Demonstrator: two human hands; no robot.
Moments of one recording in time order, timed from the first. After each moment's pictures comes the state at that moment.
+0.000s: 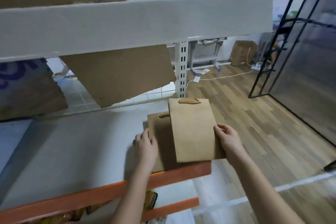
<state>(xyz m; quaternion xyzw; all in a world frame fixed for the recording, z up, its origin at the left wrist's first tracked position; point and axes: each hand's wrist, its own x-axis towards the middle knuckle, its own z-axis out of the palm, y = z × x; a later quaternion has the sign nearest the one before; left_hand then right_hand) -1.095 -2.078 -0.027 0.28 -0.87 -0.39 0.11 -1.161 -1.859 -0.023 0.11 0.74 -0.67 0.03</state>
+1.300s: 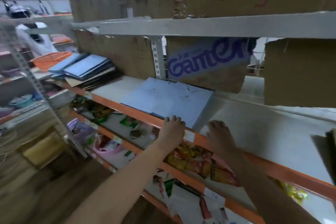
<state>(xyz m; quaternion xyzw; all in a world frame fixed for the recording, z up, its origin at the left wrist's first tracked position) -0.791 -2.378 0.034 0.28 -0.95 0.17 -0.01 -0.920 -2.264 0.006 -0.51 0.85 -0.13 -0.05</state>
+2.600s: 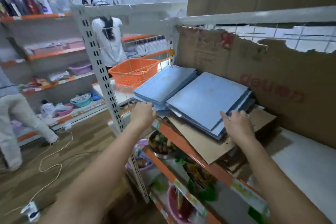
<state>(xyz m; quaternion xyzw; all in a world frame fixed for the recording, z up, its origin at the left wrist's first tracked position) -0.425 -3.264 0.066 0.55 -0.82 0.04 0.11 -0.673 -3.111 0.045 -0.43 0.86 -0.28 0.04</state>
